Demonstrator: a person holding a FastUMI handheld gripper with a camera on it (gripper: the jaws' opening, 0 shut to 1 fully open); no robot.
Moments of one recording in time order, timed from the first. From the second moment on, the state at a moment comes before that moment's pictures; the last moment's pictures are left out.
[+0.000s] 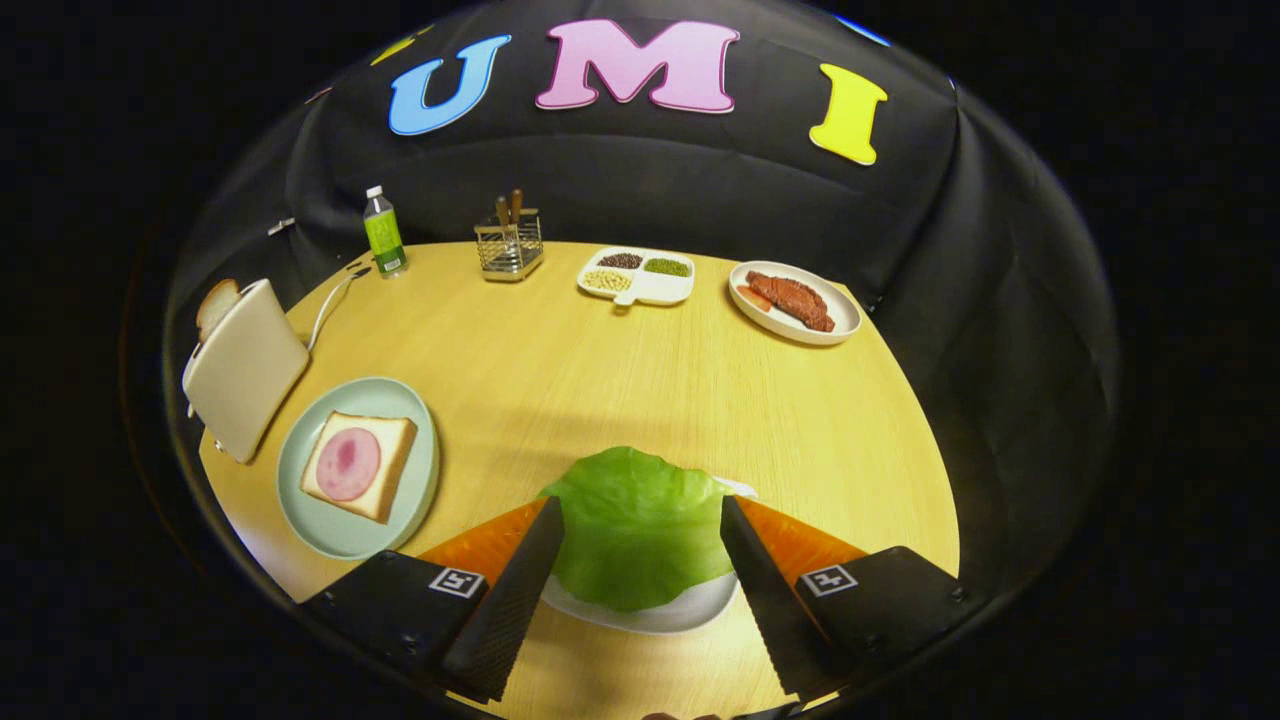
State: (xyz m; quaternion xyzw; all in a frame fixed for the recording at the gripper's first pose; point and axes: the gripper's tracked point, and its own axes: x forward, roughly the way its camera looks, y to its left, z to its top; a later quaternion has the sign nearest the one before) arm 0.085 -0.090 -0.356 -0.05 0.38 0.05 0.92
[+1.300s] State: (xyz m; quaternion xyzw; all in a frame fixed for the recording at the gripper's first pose) arm 0.085 -0.082 -0.397 -0.03 0.44 0.07 0.90
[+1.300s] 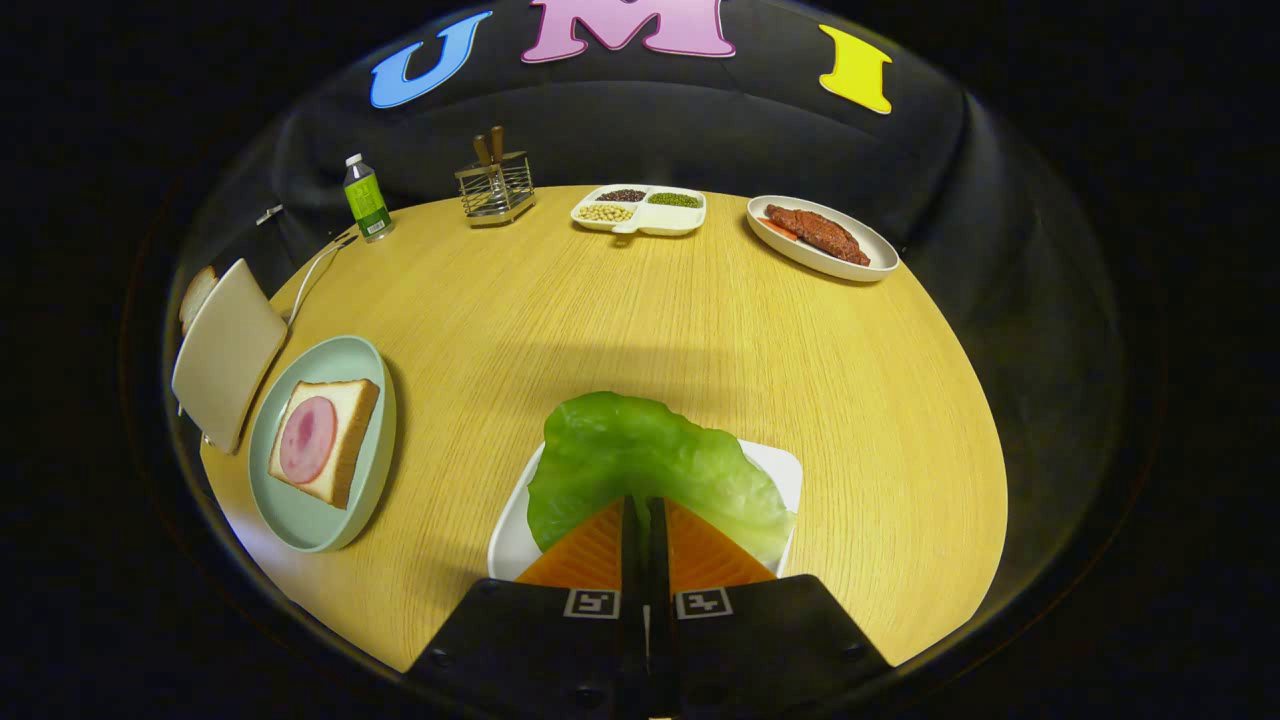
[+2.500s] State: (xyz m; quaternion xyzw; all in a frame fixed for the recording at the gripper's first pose) arm 0.055 0.102 -0.202 0.01 0.32 0.18 0.93
